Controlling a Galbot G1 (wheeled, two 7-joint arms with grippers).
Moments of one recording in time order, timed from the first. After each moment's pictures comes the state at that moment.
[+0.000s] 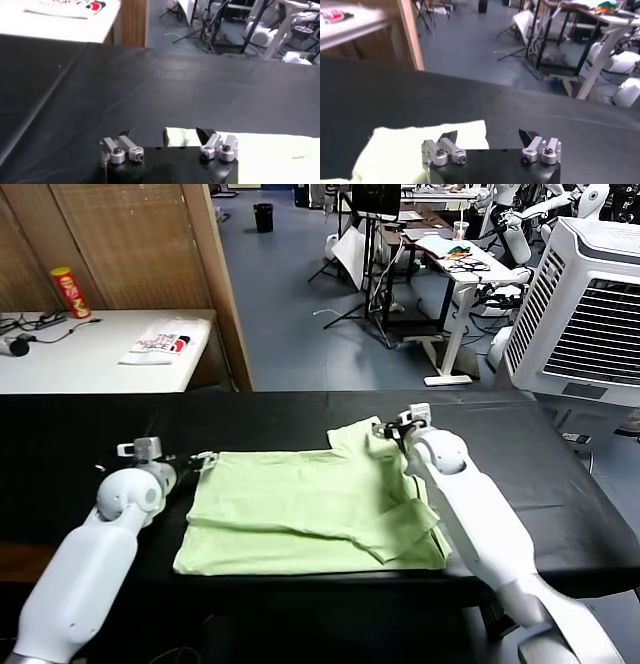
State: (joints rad) left arm 0.78 -0.99 -0.31 -1.46 -0.85 0.69 -0.17; right arm -0.41 1.31 0.07 1.09 0.42 -0.61 0.03
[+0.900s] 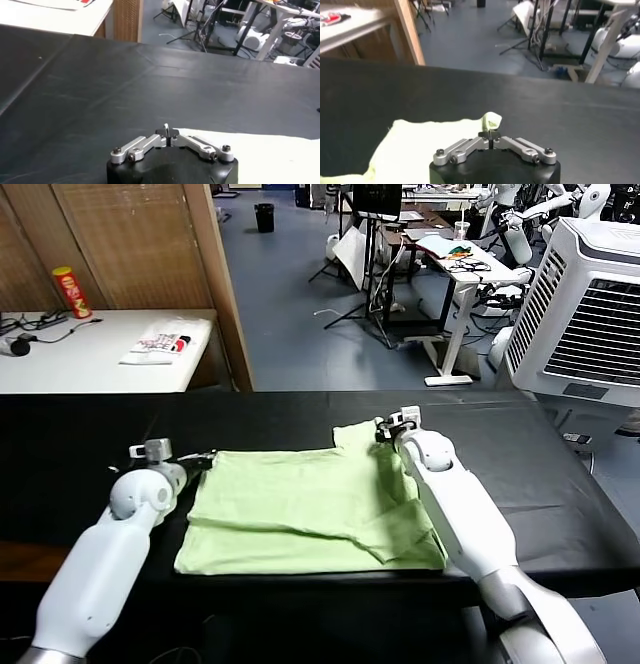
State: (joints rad) left arm 0.76 -1.02 -0.31 -1.44 -0.82 0.66 -0.13; right arm -0.45 1.31 0.12 1.12 0.44 -0.55 0.01
